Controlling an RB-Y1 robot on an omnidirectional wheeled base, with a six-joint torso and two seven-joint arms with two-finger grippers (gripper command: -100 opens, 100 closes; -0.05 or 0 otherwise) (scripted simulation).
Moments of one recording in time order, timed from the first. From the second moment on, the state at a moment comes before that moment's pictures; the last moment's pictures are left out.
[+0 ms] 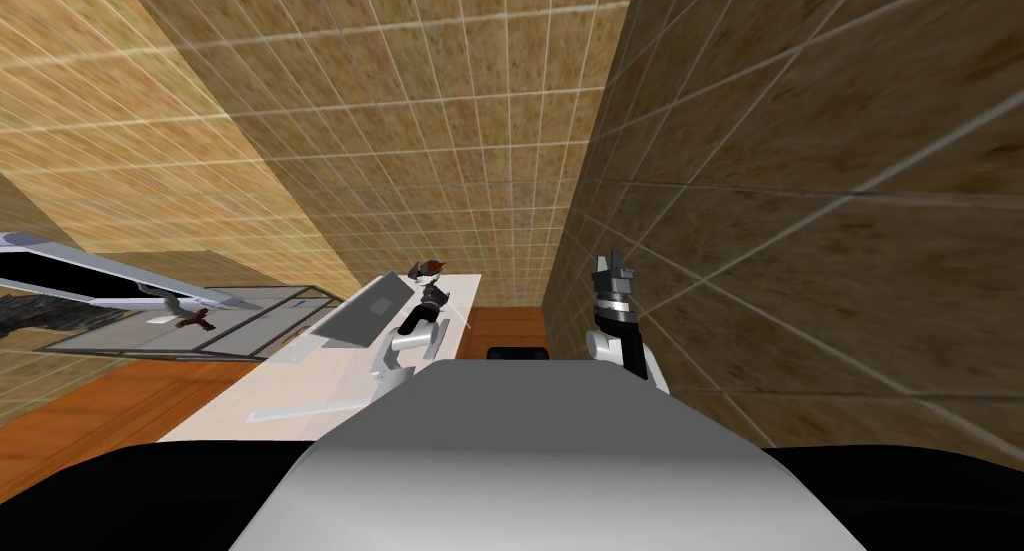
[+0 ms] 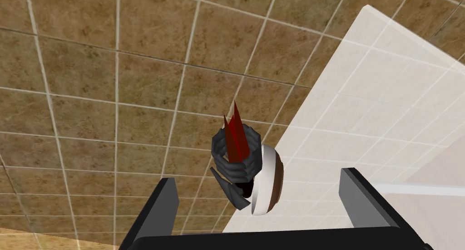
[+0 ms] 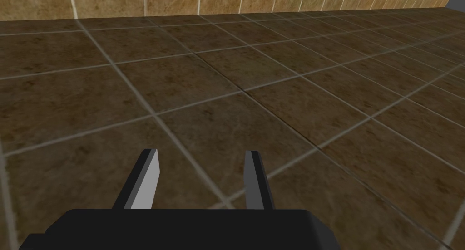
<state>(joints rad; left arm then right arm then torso) 0.31 0.23 0.20 -1.97 0.05 0.43 0.58 0.48 0.00 -0.05 -2.24 0.05 -0.42 -0.09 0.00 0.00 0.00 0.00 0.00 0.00</state>
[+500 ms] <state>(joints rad) 0.29 0.26 0.24 -1.90 0.09 0.54 0.62 0.48 0.00 -0.05 -2.24 0.05 -0.42 -0.09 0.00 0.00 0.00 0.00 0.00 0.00</state>
